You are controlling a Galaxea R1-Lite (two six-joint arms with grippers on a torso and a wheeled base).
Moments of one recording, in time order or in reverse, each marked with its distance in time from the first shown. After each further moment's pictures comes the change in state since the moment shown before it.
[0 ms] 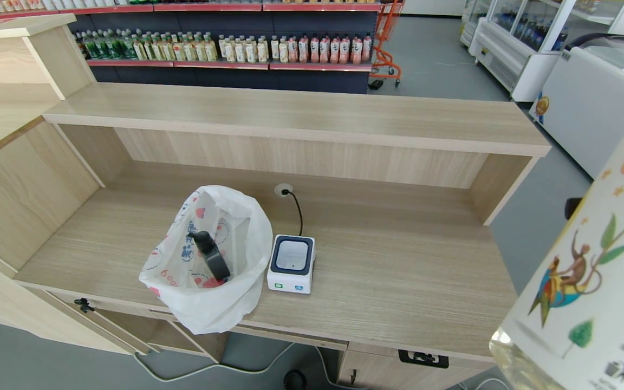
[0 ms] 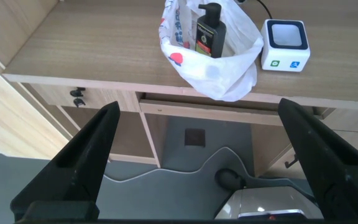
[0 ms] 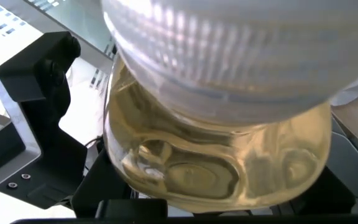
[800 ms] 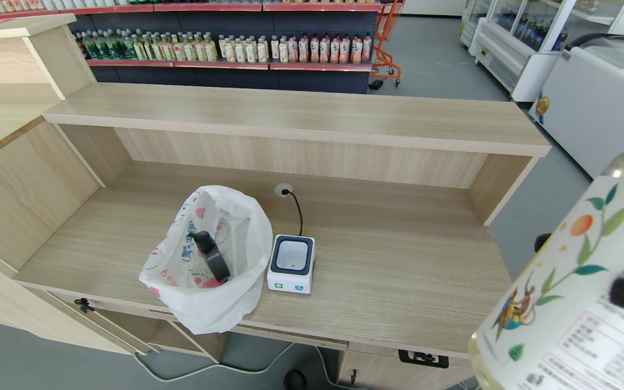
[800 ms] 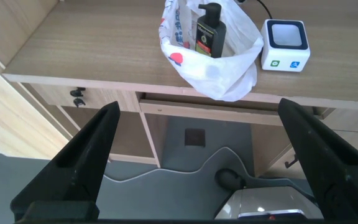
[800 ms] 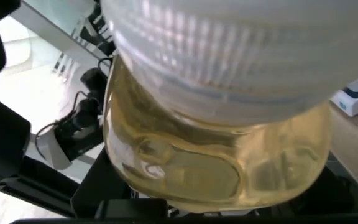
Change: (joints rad) left arm 0.000 0.000 0.000 0.000 0.000 0.000; right arm -0.063 -0.017 0.116 -0.002 -0.033 -0.249
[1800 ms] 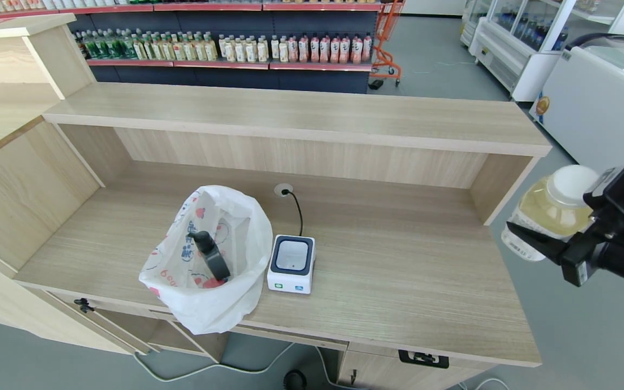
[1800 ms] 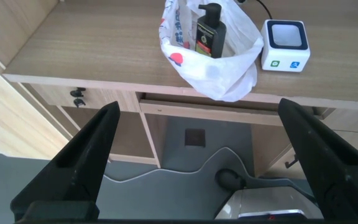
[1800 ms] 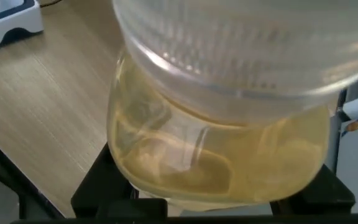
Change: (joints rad) left arm 0.000 0.000 0.000 0.000 0.000 0.000; right arm -0.489 0.251 0.327 -0.541 -0.424 -0.953
